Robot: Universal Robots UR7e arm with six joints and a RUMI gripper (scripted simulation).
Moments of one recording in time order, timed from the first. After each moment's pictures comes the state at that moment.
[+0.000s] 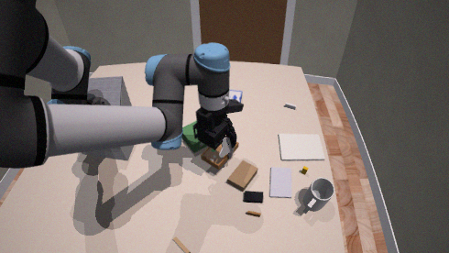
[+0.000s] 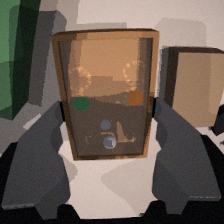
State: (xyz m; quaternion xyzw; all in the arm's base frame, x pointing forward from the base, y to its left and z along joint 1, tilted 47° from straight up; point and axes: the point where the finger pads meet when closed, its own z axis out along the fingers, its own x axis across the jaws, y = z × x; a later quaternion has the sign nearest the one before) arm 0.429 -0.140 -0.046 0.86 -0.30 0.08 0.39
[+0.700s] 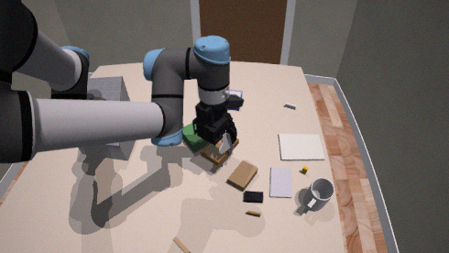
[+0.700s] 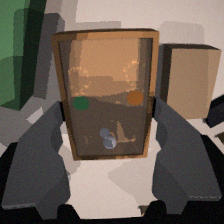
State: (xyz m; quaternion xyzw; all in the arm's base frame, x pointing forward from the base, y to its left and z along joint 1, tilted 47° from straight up) arm 0.430 -0.126 -0.034 0.86 -0.30 0.08 0.39
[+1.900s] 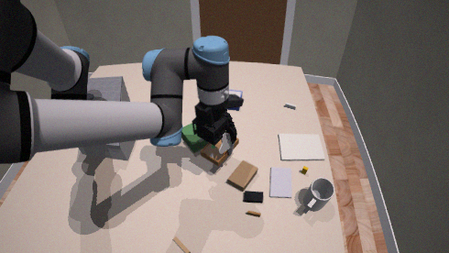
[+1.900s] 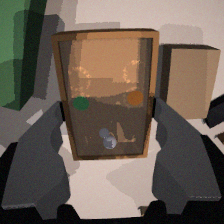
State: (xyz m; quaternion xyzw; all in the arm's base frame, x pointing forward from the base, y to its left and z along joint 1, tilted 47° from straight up) arm 0.430 -0.126 -0.033 0.87 -0.30 0.08 0.39
